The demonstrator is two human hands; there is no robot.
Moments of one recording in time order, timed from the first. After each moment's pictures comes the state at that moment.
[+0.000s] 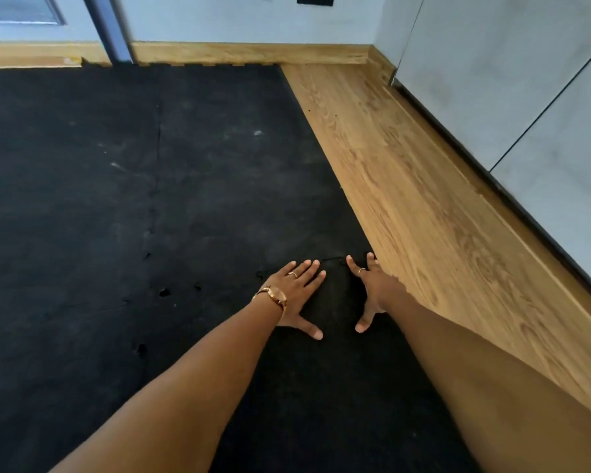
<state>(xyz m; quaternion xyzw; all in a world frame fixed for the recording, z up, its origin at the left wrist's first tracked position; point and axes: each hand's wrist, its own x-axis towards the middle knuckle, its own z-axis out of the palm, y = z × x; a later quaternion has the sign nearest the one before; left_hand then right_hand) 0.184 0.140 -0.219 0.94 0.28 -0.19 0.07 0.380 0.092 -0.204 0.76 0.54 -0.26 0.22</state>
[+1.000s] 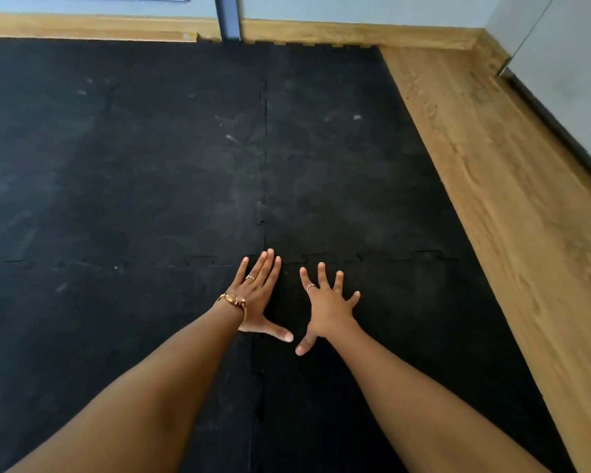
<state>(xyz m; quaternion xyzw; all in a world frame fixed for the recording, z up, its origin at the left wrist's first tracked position) -0.068 0.122 -0.246 0.85 0.47 -0.18 0.13 0.097 0.086 -0.214 0.68 0.63 -0.31 0.20</state>
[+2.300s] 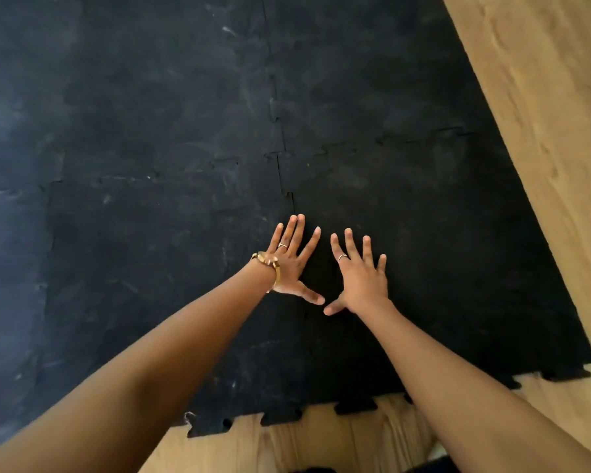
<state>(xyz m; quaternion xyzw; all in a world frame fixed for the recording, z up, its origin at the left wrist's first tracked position) -0.089 -0.010 -0.240 0.86 0.37 -0.28 0.20 0.064 -0.081 -0.218 0.72 0.60 -0.30 0.17</state>
